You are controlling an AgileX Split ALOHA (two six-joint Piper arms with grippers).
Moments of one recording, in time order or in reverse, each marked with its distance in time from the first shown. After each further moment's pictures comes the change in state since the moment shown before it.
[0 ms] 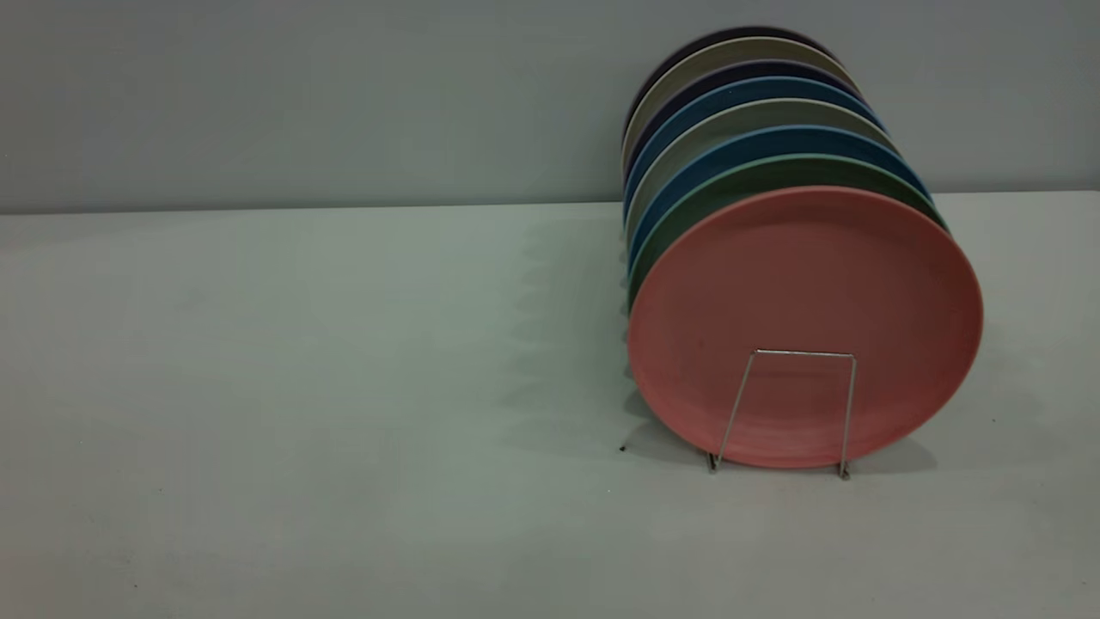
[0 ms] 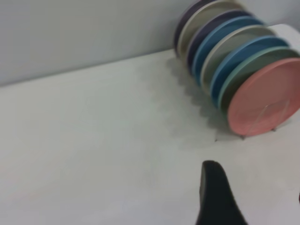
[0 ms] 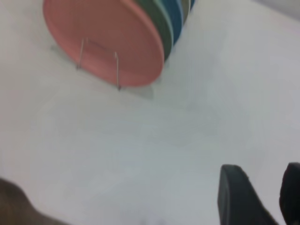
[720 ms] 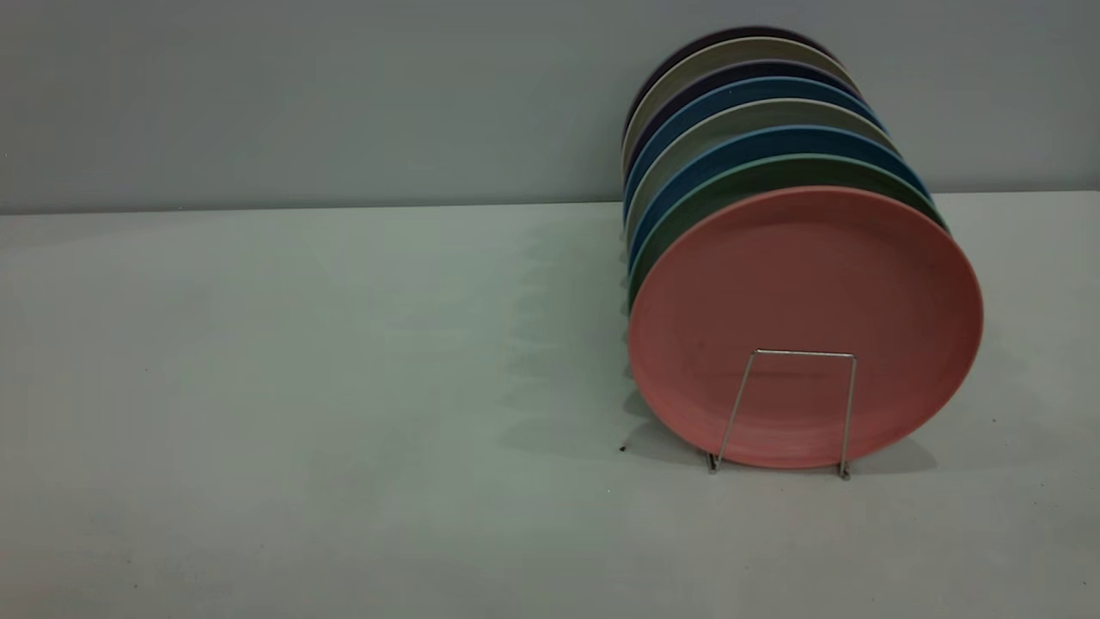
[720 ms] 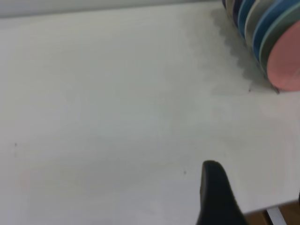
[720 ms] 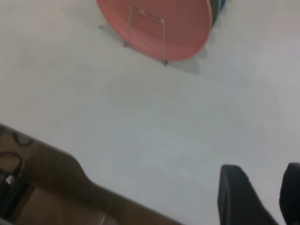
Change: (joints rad) left arm -0.023 -0.305 0.061 0.225 0.269 -0.263; right arm 0.000 -0.326 0.133 0.153 0.100 -0.019
